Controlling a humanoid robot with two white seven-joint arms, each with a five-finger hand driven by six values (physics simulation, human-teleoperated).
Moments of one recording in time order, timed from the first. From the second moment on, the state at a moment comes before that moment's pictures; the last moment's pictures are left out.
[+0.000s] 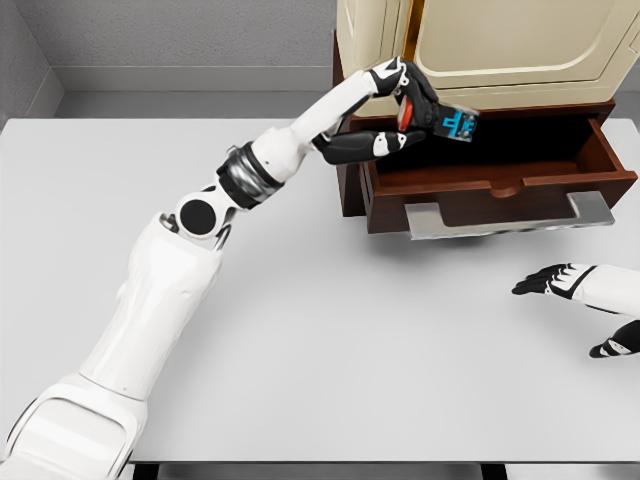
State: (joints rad) left arm -0.65 0.00 -0.43 -1.21 0.05 -0.61 -0.46; right arm 0.05 -1.29 0.31 -1.69 -0.01 -0.61 0.39
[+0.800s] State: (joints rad) left arm -0.67 0.00 -0.45 -1.16 0.06 -0.61 -0.42; right arm 0.05 -1.29 0.31 -1.69 -0.01 -0.61 0.40
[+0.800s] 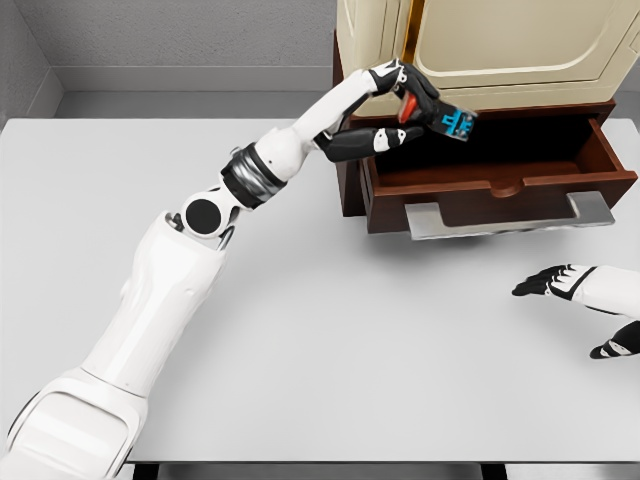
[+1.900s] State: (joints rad) left arm -0.42 0.79 -0.47 -1.67 0.49 -0.61 -0.61; right arm 0.05 -1.36 0.30 -1.69 -0.01 -0.61 0.33
